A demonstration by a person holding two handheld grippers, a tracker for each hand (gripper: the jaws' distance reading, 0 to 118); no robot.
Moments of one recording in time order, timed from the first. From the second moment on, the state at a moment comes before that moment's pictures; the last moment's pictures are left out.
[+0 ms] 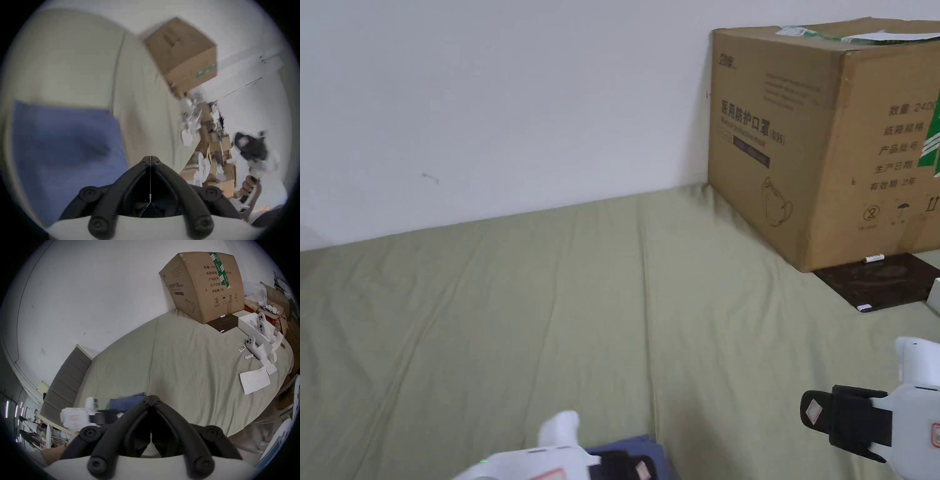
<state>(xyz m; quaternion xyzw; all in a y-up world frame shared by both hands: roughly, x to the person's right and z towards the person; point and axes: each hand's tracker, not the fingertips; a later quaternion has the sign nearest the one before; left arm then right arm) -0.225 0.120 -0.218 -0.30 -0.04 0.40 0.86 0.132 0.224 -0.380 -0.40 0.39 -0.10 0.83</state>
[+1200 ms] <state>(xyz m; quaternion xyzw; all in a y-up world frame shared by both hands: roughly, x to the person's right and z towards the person) -0.341 0.052 -0.085 -0.28 0.03 0.54 0.80 -0.022 0.023 -0.427 -0.65 0.45 -0.06 0.60</state>
